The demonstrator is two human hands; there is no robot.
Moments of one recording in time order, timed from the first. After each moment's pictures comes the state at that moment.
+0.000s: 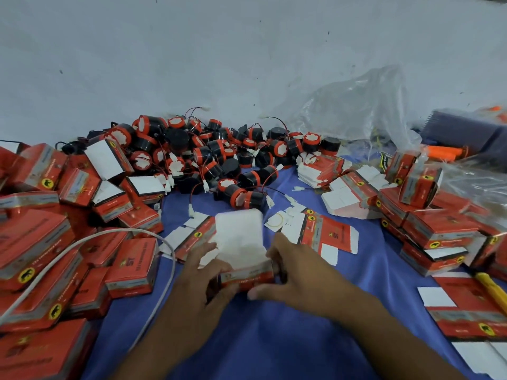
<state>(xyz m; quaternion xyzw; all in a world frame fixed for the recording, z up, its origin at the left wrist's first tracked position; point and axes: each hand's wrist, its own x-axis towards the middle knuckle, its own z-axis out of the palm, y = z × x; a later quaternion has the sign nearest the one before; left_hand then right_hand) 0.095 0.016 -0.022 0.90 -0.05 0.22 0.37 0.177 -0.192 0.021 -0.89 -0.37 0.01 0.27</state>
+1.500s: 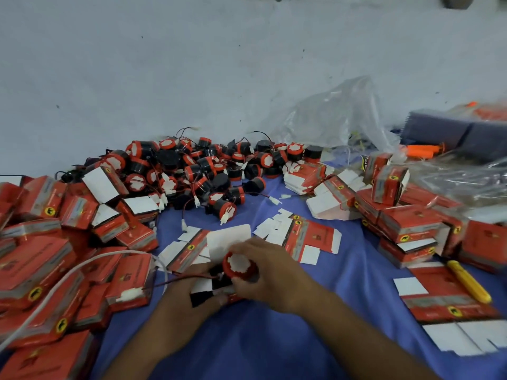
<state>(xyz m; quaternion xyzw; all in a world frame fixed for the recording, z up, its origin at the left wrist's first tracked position) 0.093 0.023 -0.012 0.89 -0.04 0.15 0.43 0.170 -0.176 0.026 -0.85 -0.41 -0.07 0.32</state>
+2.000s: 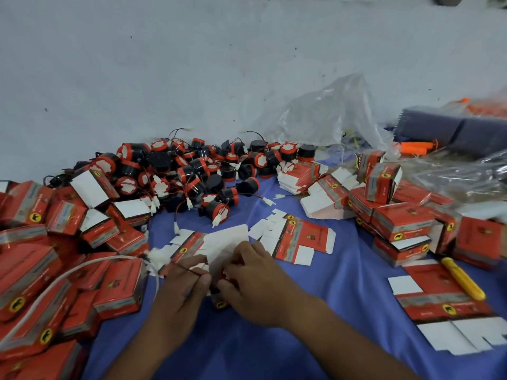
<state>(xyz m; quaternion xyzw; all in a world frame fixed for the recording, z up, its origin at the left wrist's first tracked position) 0.103 0.014 -0.010 0.89 -0.09 0.24 0.39 0.157 -0.166 0.023 -0.90 -0.40 -0.07 0.16</state>
